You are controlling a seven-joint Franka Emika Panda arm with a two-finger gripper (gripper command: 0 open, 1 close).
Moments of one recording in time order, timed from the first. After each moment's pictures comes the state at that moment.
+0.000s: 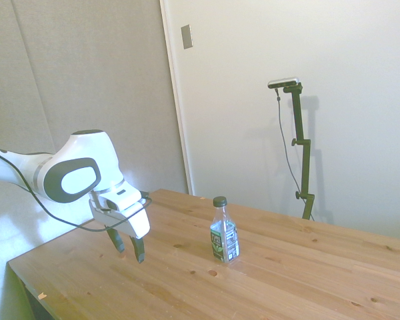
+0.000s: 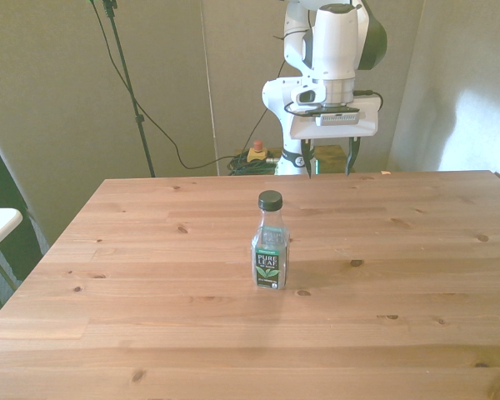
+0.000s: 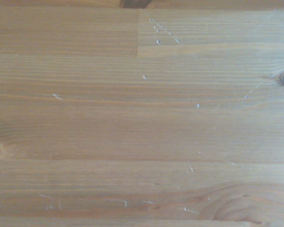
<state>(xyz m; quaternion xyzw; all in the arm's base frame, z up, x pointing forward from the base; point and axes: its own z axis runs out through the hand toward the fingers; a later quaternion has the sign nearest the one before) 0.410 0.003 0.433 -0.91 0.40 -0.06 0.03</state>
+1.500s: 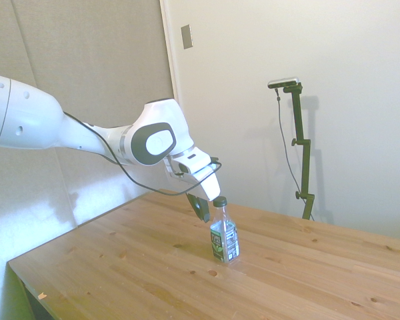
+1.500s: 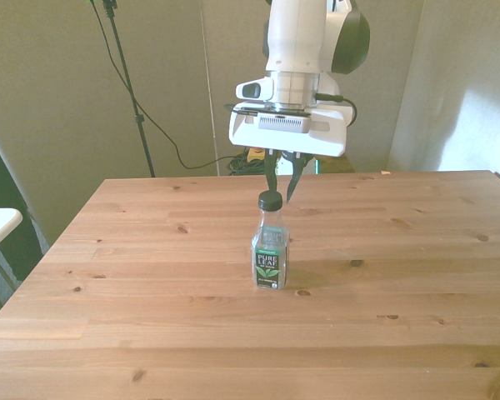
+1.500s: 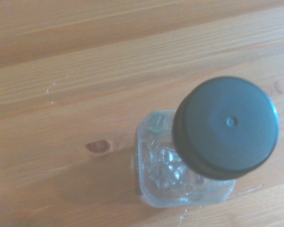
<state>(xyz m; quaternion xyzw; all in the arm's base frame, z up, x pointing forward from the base) 0.567 -0.111 0.492 -0.84 0.52 -0.13 0.00</state>
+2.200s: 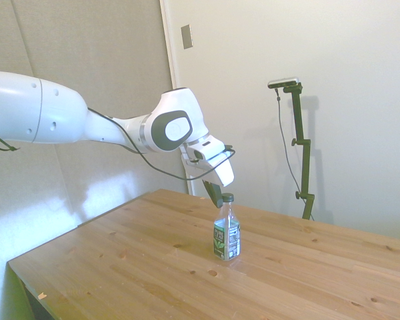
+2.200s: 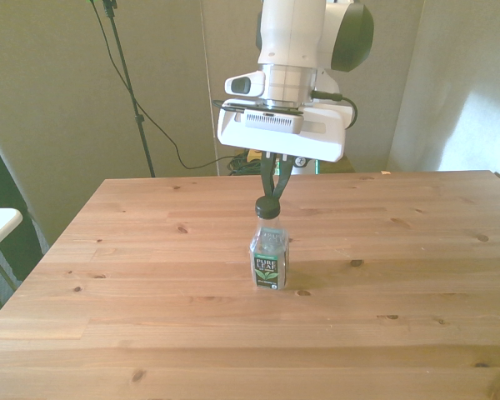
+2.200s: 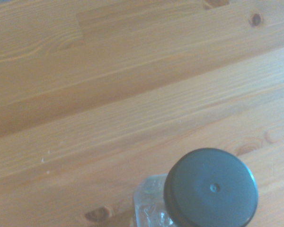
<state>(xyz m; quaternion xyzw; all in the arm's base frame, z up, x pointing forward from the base) 0.627 -0.123 0.515 -0.82 0.55 -0.14 0.00</state>
